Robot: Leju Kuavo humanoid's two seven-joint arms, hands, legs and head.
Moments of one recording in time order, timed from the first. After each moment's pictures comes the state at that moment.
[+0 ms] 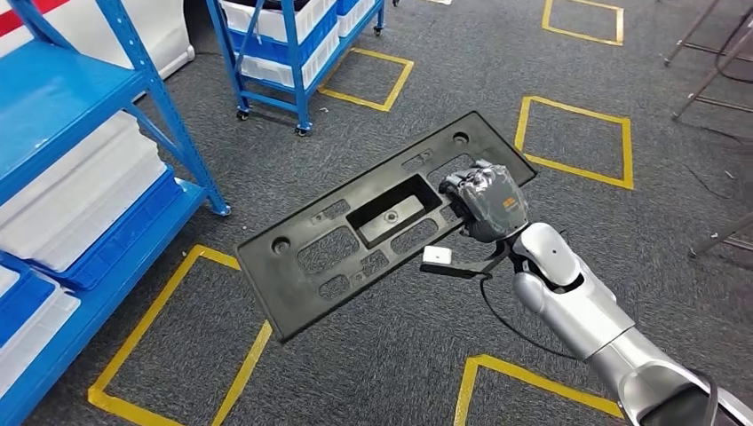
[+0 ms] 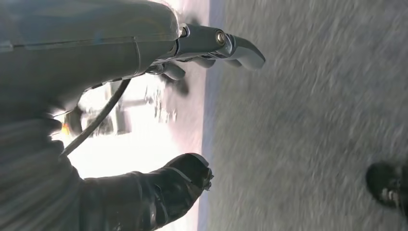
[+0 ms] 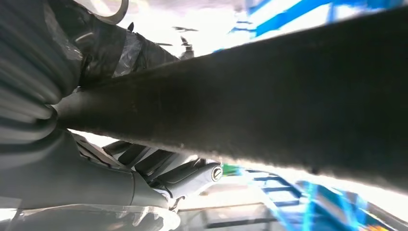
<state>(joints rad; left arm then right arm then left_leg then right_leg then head) -0.07 -0.13 1.11 -0.22 -1.48 -0.03 0.08 -0.47 -0.48 0.28 -1.29 0.87 -0.18 -0.31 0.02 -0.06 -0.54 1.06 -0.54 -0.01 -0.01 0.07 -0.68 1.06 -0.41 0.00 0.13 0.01</state>
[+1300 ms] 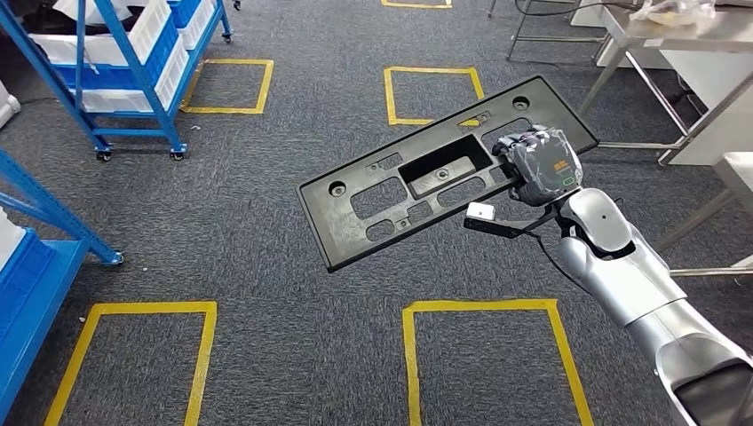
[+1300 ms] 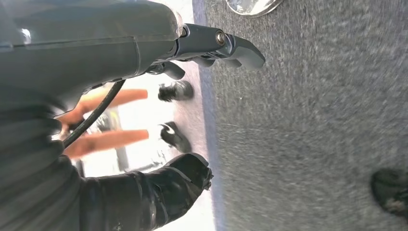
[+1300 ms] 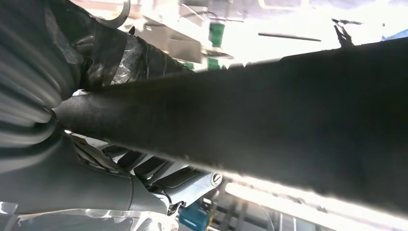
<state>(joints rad) -0.08 -0.15 1.15 -0.21 -1.45 0.01 0.06 -0.54 -0.62 0.23 -1.20 0.86 -0.16 -0.28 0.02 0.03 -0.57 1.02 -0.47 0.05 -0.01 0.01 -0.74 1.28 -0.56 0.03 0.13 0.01</state>
